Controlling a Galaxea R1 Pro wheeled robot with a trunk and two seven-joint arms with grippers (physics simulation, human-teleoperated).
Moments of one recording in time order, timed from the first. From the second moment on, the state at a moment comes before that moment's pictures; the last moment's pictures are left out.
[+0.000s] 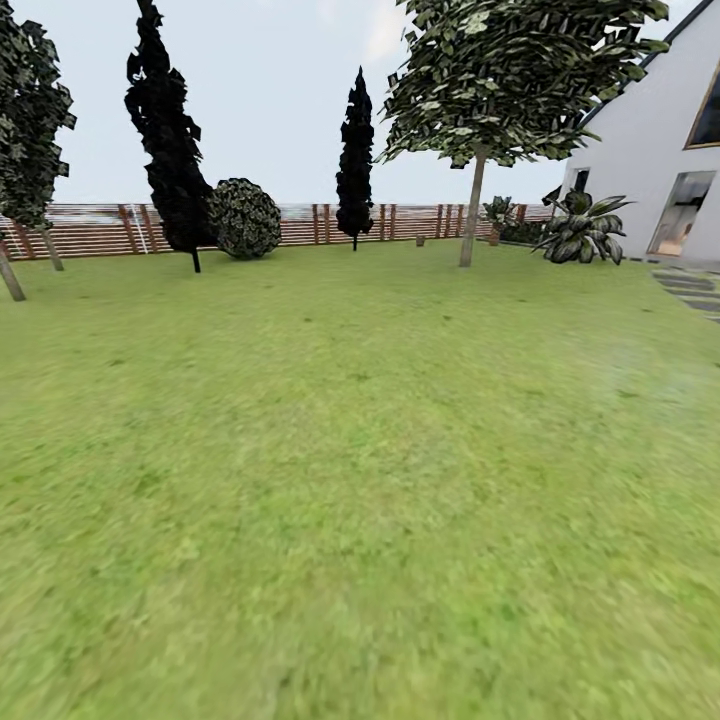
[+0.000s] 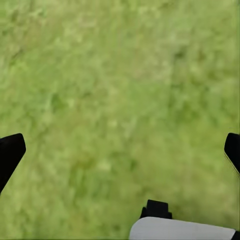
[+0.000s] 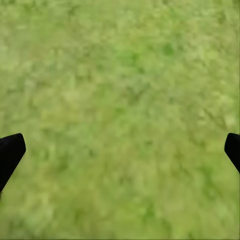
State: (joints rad) left arm -0.11 -0.01 -0.01 -0.25 0.00 -0.35 0.27; right arm -0.20 -0.08 0.10 -0.20 -0.14 -0.44 -0.04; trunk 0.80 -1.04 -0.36
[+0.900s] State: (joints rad) left arm -0.11 -0.02 -0.01 -0.25 0.00 -0.36 0.27; right arm -0.21 -0.08 0.10 -0.20 -0.14 -0.44 -0.04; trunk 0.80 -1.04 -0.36
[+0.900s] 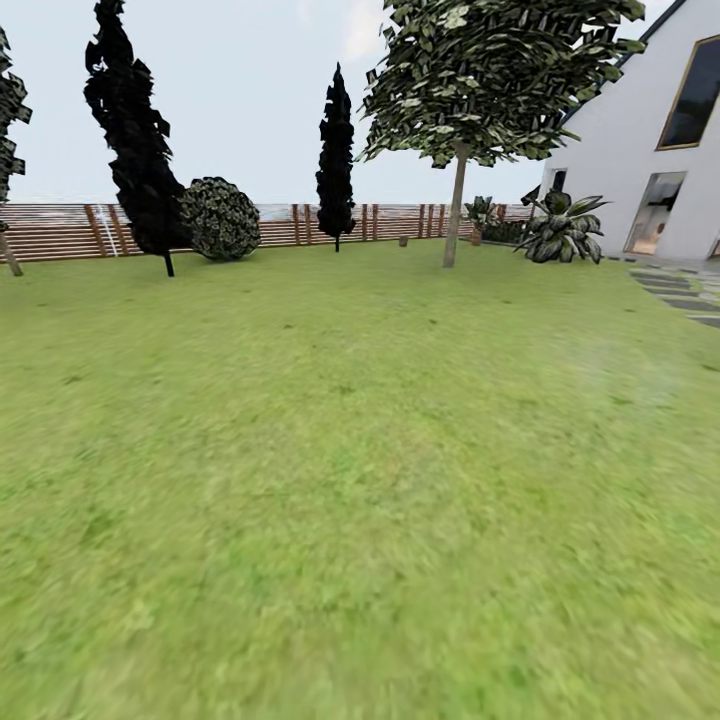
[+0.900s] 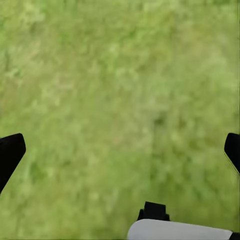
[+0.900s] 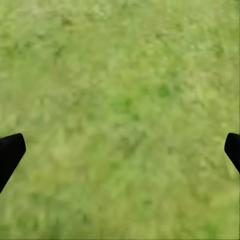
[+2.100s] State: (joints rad) left arm -0.11 -0.02 -0.02 -0.25 0.00 -0.37 0.27; right arm -0.20 -0.08 0.10 -0.20 -0.14 -0.44 -0.04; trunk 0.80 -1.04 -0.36
